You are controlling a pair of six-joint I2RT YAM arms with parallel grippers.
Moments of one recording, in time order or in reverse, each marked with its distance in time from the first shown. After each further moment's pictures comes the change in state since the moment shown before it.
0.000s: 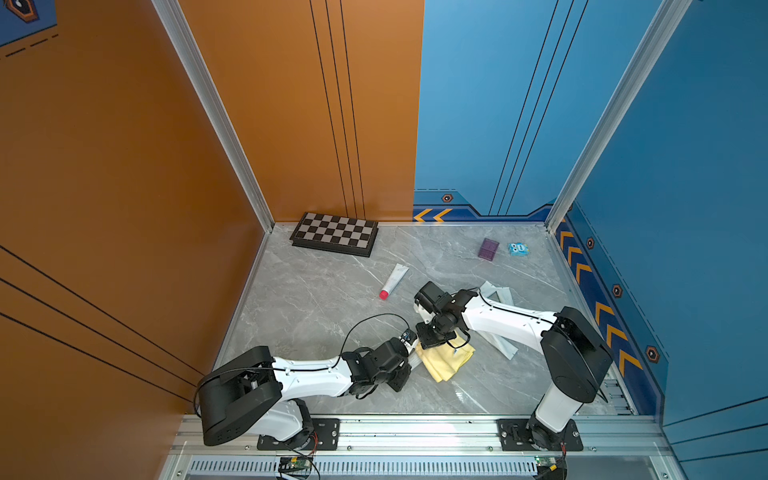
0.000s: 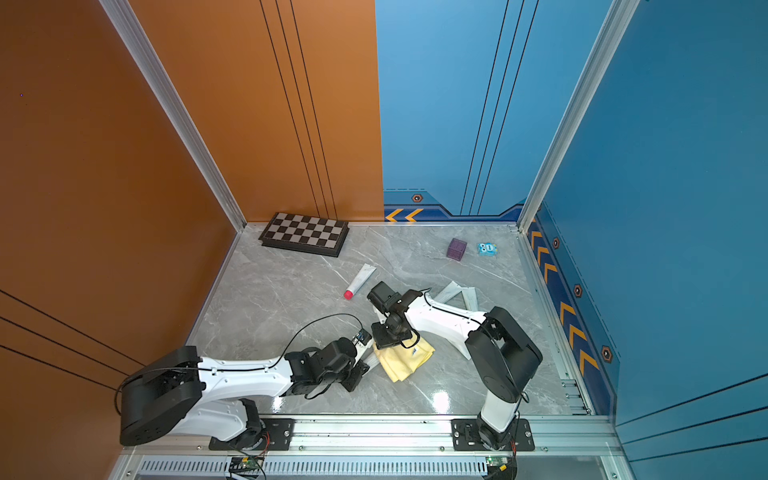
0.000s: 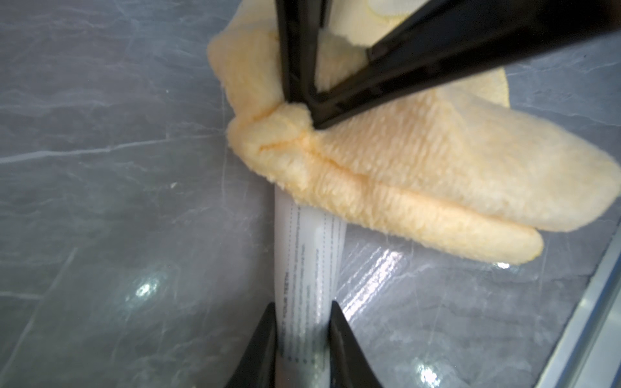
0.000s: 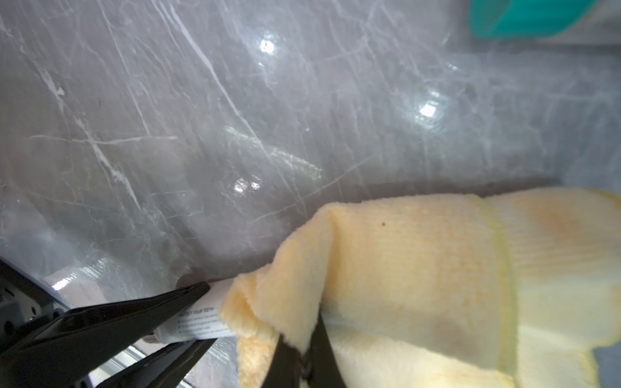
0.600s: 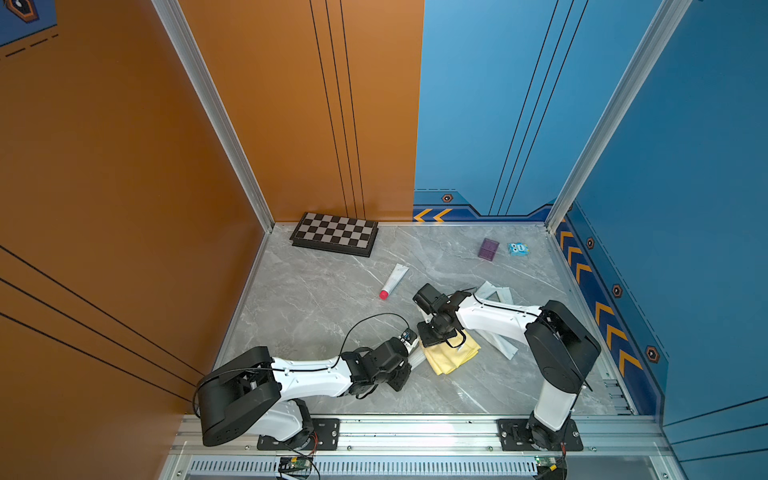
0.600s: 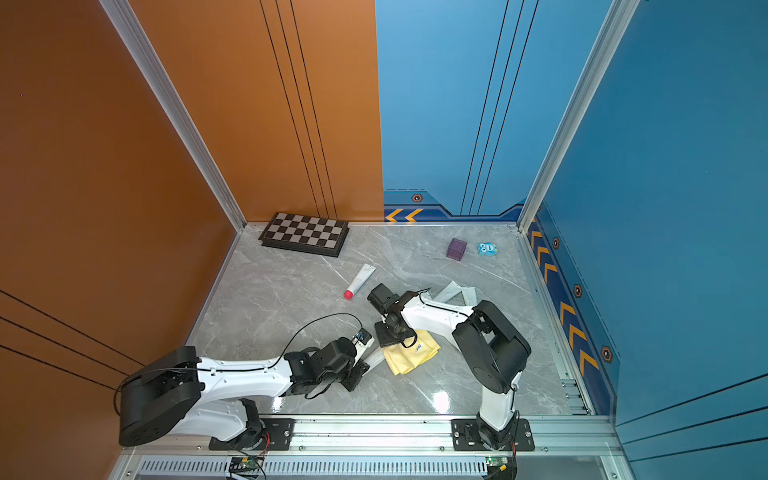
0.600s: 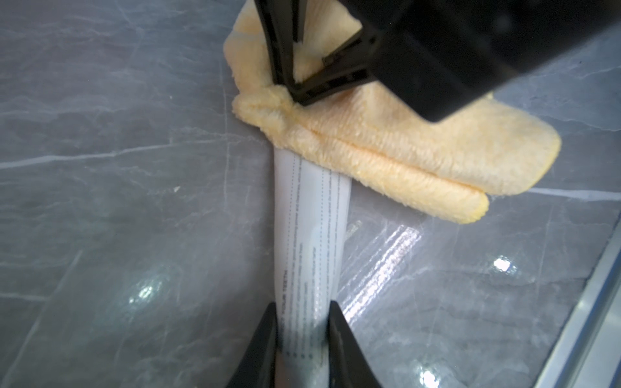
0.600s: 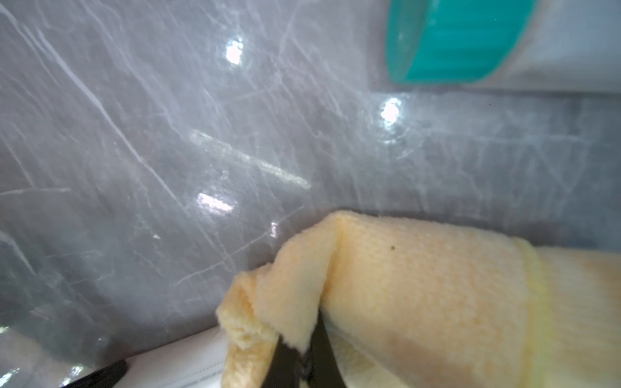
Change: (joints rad) left arm 0.000 -0.006 -0.001 0.004 -0.004 0.000; right arm -0.016 0.083 -0.030 0.056 0.175 -0.013
